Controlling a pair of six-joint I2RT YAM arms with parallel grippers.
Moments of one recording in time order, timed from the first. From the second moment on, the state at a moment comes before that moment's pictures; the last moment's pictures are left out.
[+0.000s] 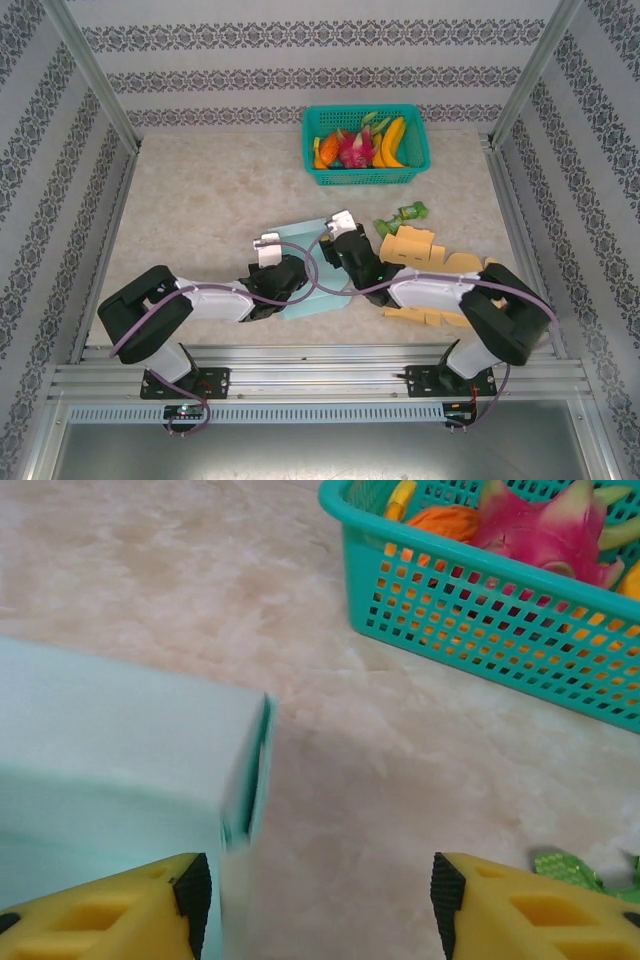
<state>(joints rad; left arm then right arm) -0.86 1.59 0.61 0.18 -0.89 -0.71 0.82 1.49 0.66 0.33 0.44 0.12</state>
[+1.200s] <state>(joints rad) -0.83 1.88 0.48 0.98 -0.55 -0.25 0.66 1.35 0.48 0.40 0.18 0.32</state>
